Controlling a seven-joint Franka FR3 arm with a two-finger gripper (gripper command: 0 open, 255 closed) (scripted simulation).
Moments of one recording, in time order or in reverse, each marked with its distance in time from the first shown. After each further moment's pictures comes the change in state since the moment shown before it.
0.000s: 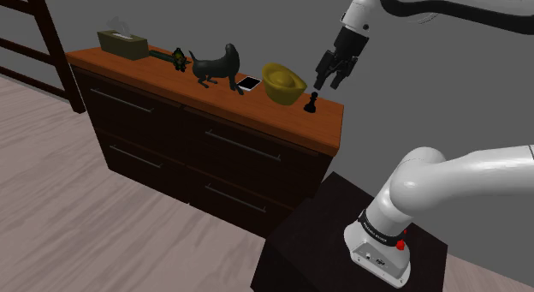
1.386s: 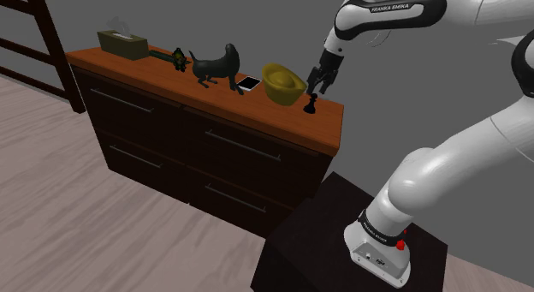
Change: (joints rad) arm -0.046 0.421 -0.267 0.106 -0.069 0.244 -0.325
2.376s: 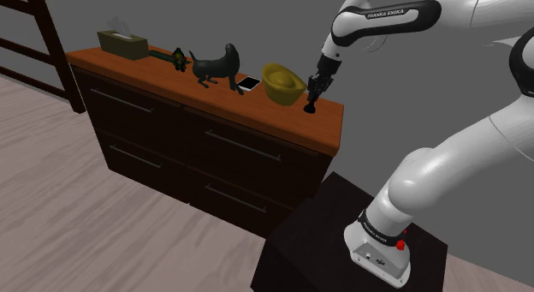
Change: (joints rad) arm 0.002 0.010 -0.001 -0.036 0.003 0.050 -0.002
